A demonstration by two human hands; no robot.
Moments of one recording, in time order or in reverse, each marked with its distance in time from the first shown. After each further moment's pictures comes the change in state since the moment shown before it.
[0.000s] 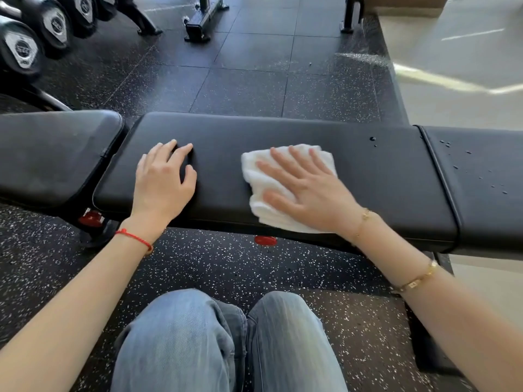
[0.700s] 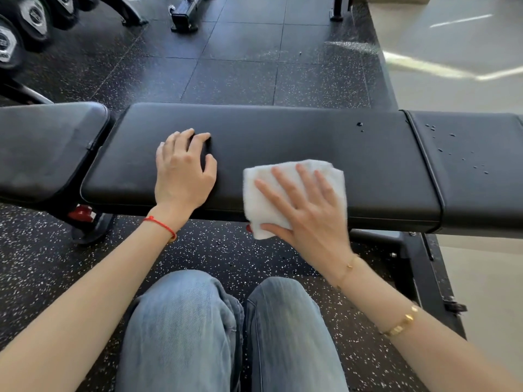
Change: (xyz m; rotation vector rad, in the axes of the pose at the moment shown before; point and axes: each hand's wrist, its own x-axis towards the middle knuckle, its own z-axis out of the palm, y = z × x) left_hand -0.003 0.044 0.019 -0.022 0.017 0.023; right_hand -0.062 -0.033 0.035 -0.395 0.262 0.108
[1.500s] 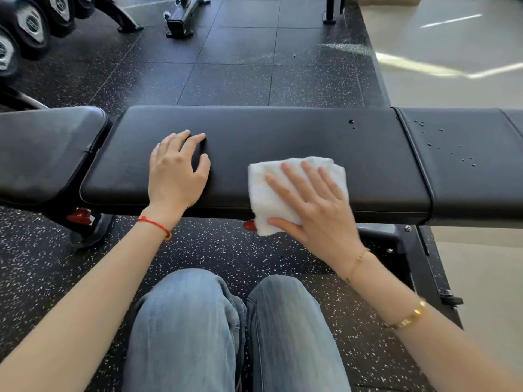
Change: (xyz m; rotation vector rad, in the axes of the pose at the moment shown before) left_hand -0.001 -0.009 -0.003 -0.025 0.003 0.032; right_hand -0.013 0.019 -0.002 0.199 -0.016 0.019
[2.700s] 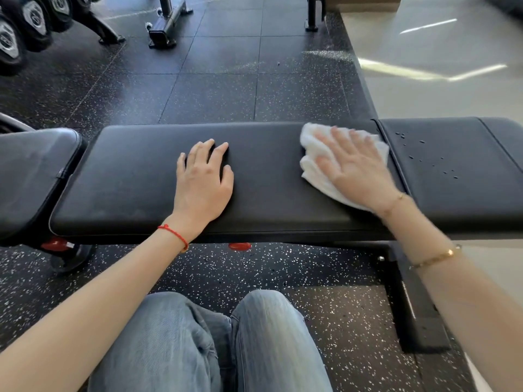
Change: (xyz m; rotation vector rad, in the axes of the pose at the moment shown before) left_hand 0.021 0.068 0.027 -0.030 -0.100 0.094; right_hand 0.058 0.126 -0.009 0.040 -0.219 0.347
